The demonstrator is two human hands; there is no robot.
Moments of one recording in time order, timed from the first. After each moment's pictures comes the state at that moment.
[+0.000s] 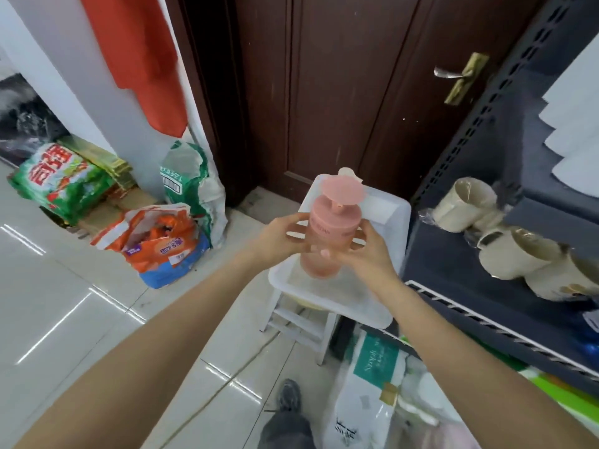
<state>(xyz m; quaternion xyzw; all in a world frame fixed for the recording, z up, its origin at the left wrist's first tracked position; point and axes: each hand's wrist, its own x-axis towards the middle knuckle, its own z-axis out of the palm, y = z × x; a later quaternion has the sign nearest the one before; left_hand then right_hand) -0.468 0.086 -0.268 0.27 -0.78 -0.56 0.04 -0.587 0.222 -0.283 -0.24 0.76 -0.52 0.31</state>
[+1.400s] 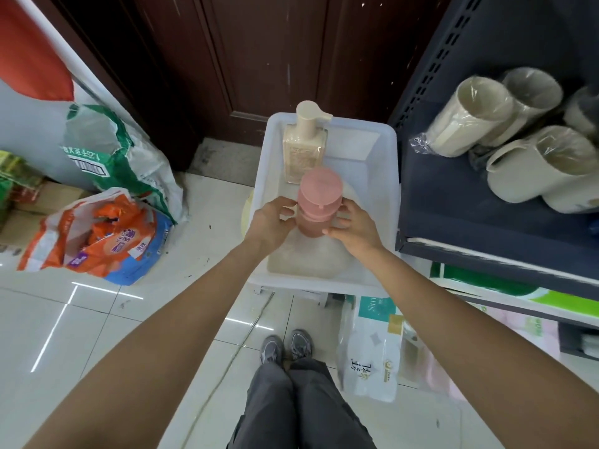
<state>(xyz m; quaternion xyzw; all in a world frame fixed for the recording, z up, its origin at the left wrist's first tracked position) -0.550 0.057 -0.383 0.34 -0.80 -0.49 -0.09 -0.640 0.202 -0.402 -0.11 0.83 -0.44 0.33</state>
